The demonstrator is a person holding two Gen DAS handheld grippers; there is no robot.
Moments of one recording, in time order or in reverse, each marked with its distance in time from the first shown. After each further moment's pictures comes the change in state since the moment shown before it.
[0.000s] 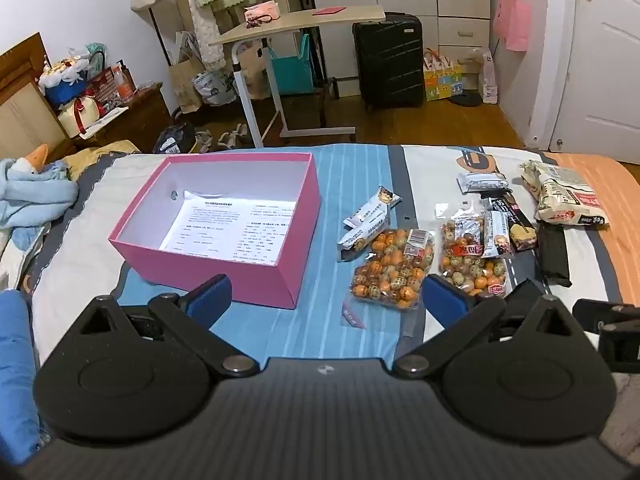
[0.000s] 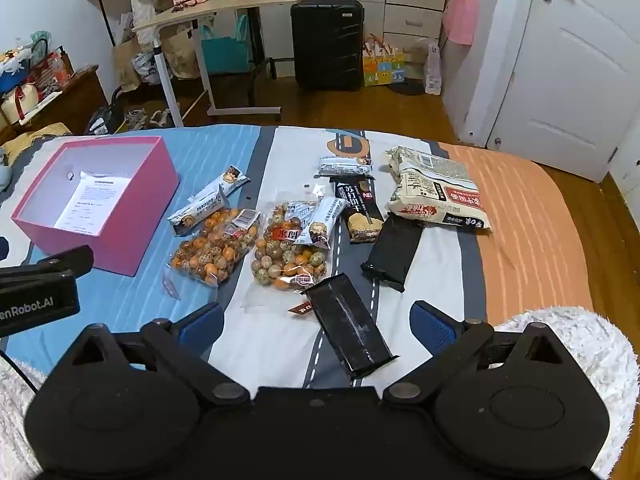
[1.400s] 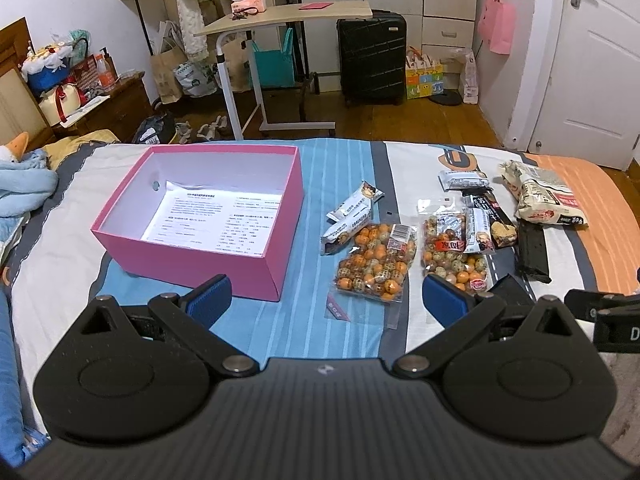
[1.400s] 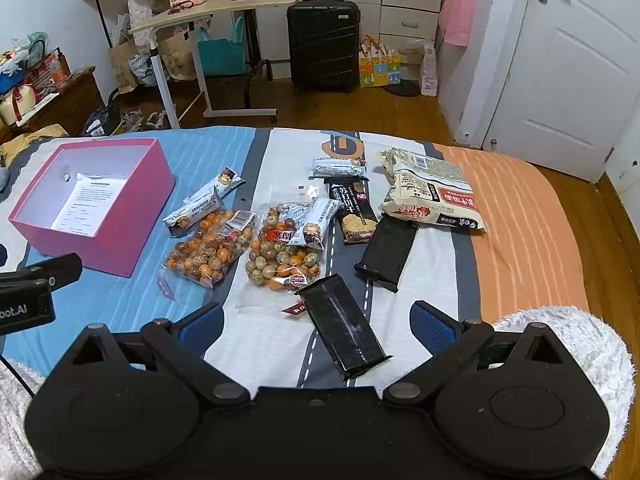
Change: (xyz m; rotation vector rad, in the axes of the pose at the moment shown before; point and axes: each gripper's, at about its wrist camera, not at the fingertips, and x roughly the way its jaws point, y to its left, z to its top) left arm 0.001 0.013 -0.003 -0.028 0.031 -0.111; right arm -0.002 -0.003 -0.001 0.004 0.000 -0.004
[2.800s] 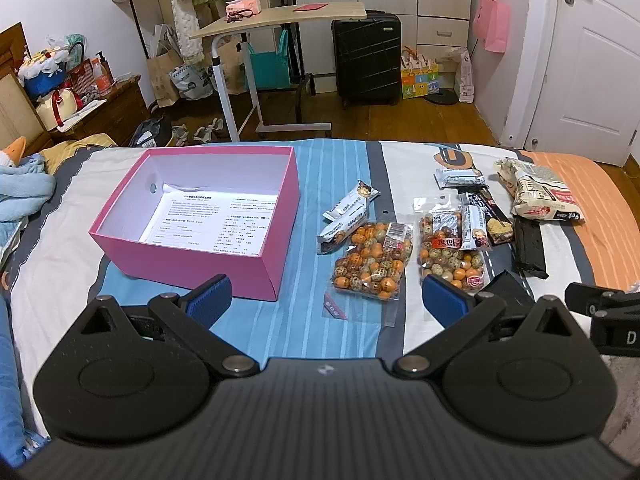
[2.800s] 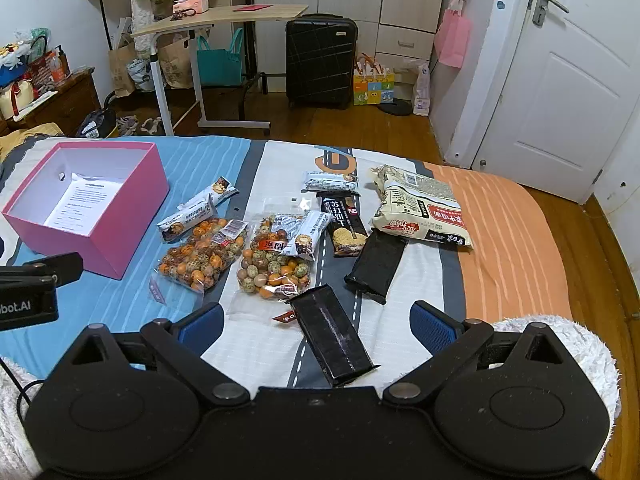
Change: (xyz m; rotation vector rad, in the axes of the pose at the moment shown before) left arm 0.000 0.000 -0.003 0.014 -0.002 -0.005; right arm -0.010 0.006 -0.007 -0.036 -0.047 -0.045
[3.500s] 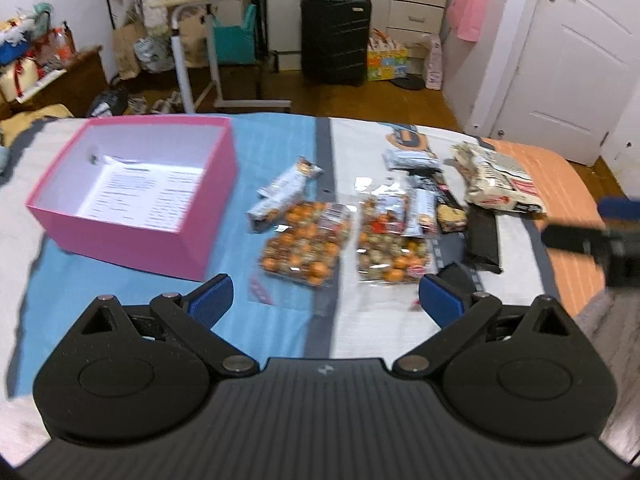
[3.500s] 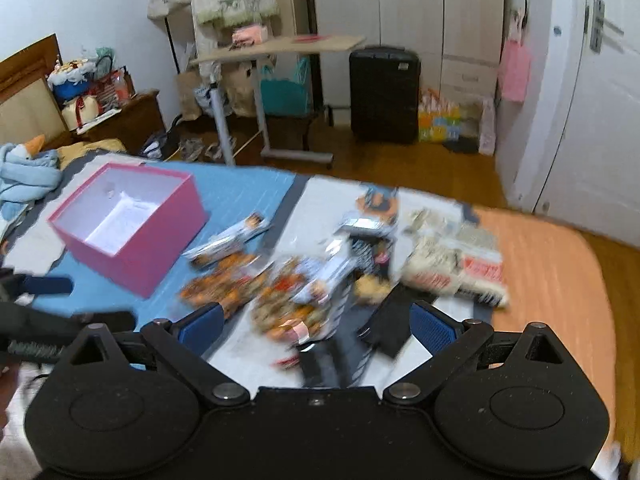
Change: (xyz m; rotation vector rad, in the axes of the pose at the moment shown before) left arm 0.034 -0.051 -0.008 -0.049 0.059 -0.138; right arm 0.031 -0.069 0.026 -0.102 -0.110 0.219
